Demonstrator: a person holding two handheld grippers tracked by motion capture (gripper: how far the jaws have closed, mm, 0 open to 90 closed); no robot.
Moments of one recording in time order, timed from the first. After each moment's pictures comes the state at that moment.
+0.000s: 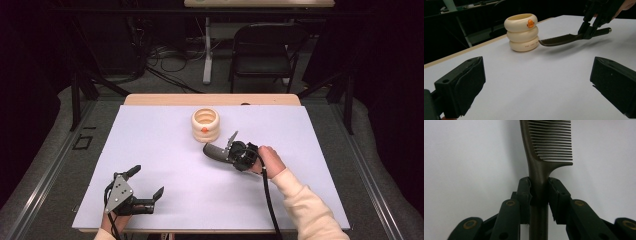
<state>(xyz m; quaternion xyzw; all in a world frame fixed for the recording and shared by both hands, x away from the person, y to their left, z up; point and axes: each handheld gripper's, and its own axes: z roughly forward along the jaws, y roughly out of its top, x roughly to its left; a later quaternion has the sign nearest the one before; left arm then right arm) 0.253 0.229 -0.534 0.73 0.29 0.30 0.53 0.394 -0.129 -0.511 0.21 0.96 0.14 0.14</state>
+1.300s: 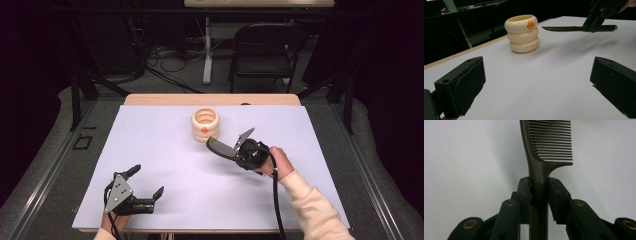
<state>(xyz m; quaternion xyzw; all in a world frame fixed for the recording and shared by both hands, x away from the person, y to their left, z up) 0.253 0.228 -0.533 0.73 0.29 0.30 0.54 0.384 -0.155 -0.494 0.24 0.94 0.21 0.12</state>
